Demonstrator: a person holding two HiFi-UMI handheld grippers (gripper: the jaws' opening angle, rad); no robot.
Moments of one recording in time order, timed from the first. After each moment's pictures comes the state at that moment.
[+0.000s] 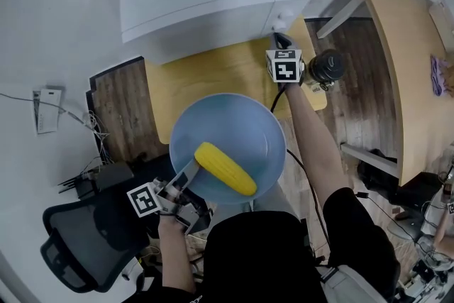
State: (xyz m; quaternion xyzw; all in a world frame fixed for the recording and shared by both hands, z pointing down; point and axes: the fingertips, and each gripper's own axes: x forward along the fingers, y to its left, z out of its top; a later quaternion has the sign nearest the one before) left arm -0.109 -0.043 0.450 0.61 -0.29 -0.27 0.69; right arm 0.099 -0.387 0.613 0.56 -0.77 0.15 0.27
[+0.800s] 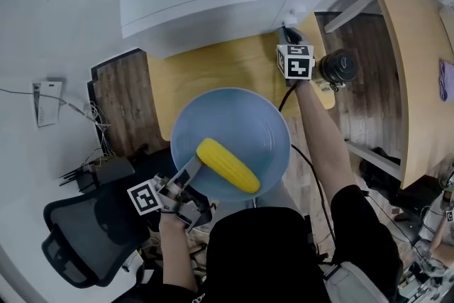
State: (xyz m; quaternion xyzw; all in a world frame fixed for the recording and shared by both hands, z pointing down) left arm -0.114 -0.056 0.461 0.60 -0.30 -0.27 0.69; right arm 0.096 -0.399 0.623 0.55 -0.78 0.16 0.25
